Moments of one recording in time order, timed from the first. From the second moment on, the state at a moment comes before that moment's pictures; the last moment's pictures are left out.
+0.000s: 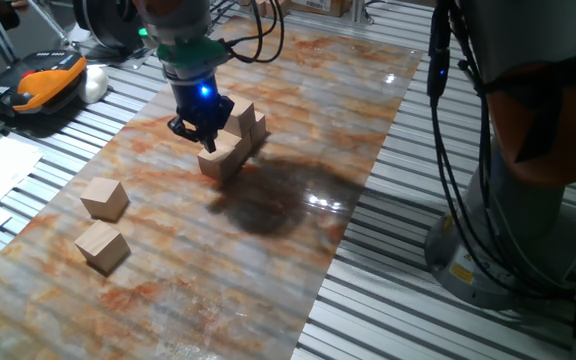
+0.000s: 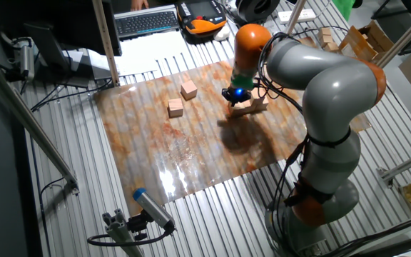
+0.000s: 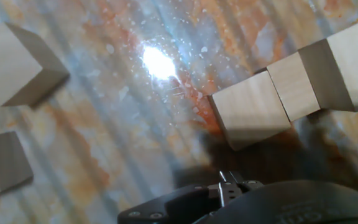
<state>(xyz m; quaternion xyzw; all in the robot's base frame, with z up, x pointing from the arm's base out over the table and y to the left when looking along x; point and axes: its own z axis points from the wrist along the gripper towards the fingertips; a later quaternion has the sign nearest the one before) 0.530 0.071 0.139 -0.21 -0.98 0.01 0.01</state>
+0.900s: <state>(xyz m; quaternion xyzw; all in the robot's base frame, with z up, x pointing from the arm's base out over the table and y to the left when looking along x) 0.530 0.070 0.139 -0.07 -1.00 -0.03 0.01</state>
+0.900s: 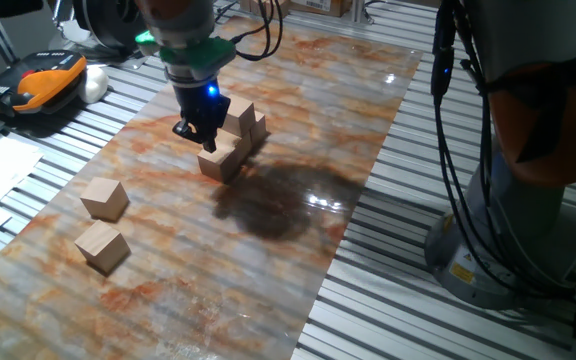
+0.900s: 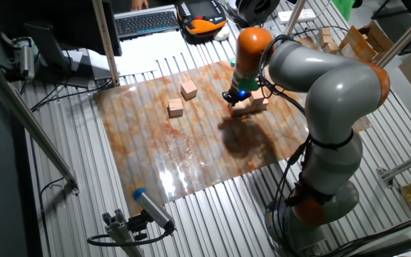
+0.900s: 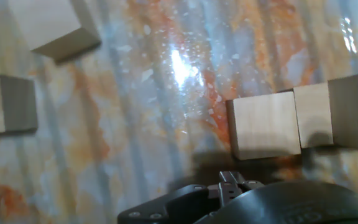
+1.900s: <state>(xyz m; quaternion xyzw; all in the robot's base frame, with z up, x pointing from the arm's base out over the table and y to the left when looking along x) 0.530 0.071 0.139 -0.09 -1.00 -0.03 0.00</state>
